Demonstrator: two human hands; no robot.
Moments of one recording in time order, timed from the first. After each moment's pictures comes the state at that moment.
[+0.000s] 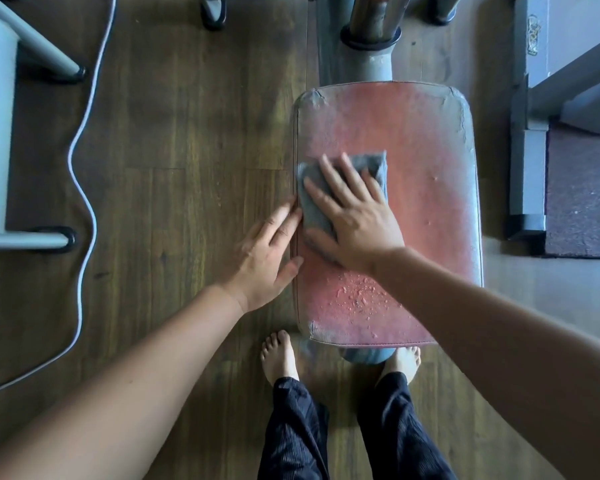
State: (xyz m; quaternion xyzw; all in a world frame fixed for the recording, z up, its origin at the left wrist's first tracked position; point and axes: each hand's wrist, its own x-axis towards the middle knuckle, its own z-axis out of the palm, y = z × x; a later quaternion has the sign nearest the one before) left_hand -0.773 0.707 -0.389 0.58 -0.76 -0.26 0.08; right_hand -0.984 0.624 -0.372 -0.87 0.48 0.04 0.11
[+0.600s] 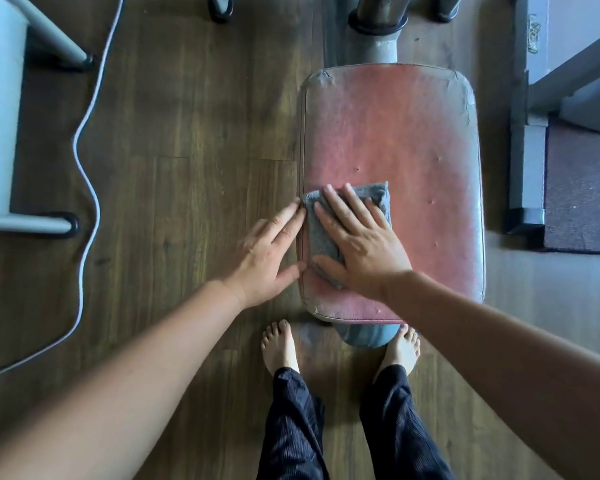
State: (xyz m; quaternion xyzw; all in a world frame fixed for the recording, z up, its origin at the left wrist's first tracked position) left_hand -0.768 0.743 -0.387 0.57 -0.77 -0.27 0.07; right_hand -0.996 0.692 -0.368 -0.88 0.45 0.07 0.14
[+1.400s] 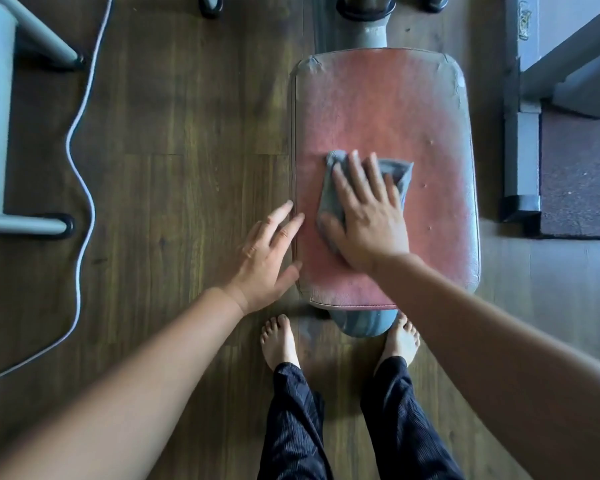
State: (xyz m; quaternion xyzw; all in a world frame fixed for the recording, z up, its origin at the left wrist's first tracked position) left_hand -0.782 0.765 -0.381 0.58 -0.75 -0.30 0.10; right_hand -0.993 0.688 -0.371 -0.79 0.59 0.05 0.14
